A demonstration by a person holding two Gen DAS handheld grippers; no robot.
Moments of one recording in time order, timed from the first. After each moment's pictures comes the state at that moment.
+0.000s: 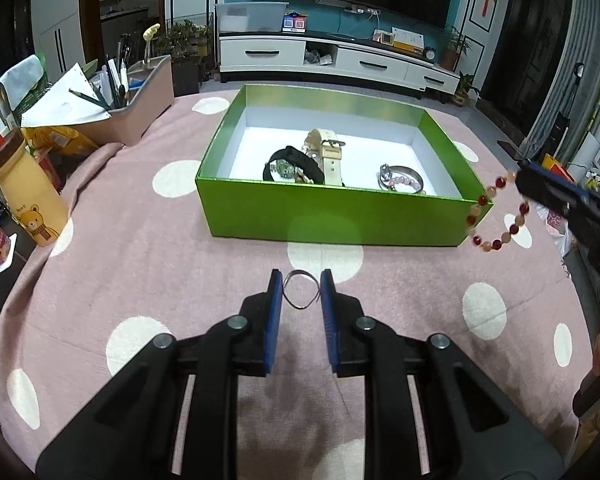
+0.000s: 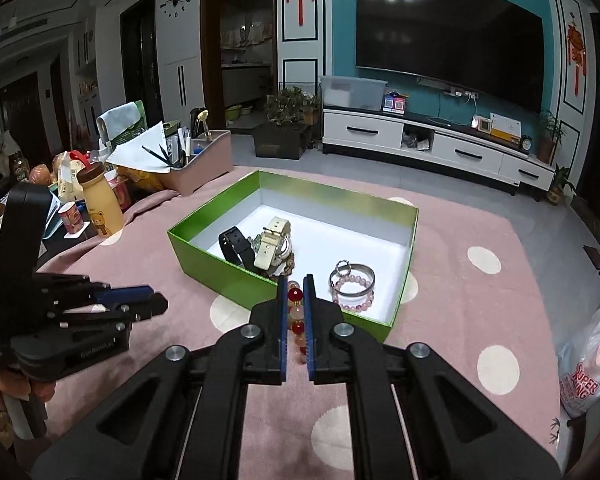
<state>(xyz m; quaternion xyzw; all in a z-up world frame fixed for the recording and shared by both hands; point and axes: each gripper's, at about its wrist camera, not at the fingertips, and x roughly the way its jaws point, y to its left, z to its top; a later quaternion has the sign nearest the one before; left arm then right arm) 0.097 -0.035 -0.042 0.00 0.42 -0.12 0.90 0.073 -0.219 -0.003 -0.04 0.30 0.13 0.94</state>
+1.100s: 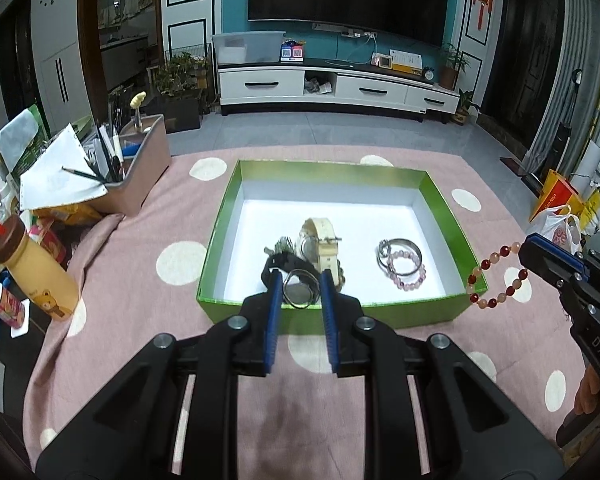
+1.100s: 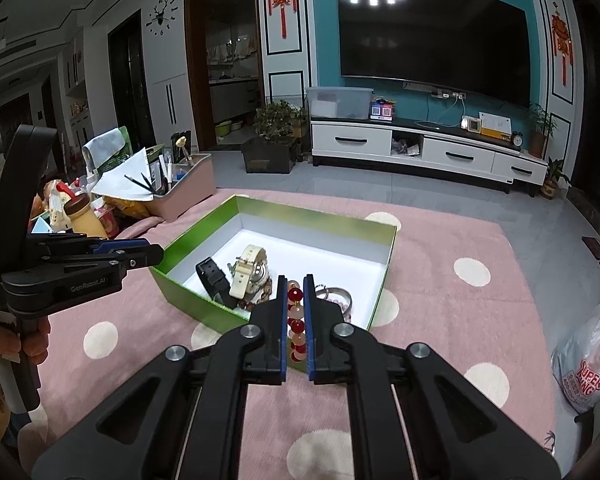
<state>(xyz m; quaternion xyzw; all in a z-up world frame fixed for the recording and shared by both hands) 0.148 -0.053 0.013 0.02 0.37 -0.12 0.92 0.092 -0.246 0.010 -0.01 0.28 0.12 0.95</state>
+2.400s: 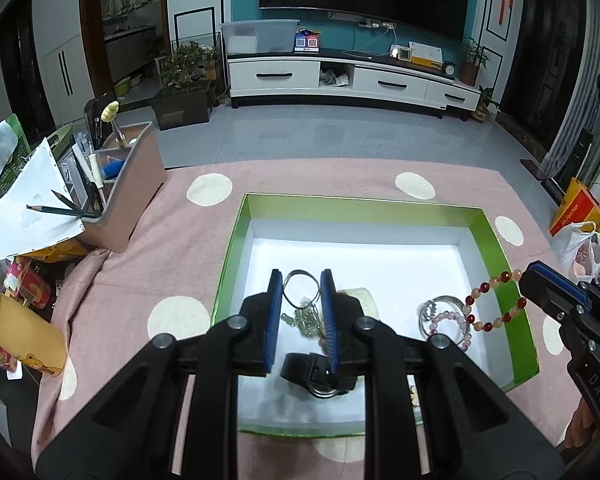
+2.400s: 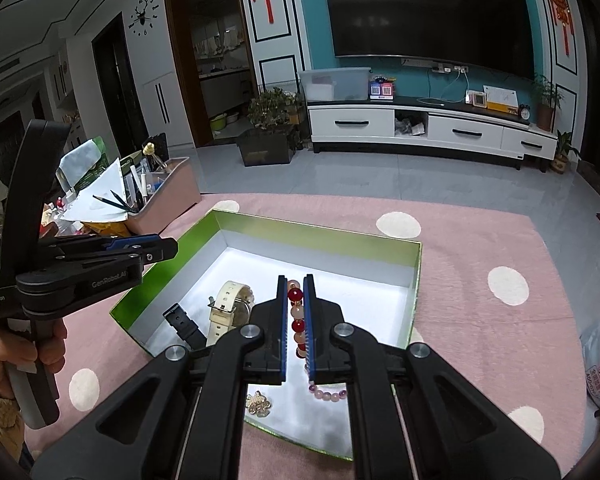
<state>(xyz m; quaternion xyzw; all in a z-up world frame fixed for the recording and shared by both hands) 0.254 -0.060 -0.003 0.02 0.40 -0.09 0.91 0.188 -0.245 -0.010 0.03 0.31 0.12 0.94</state>
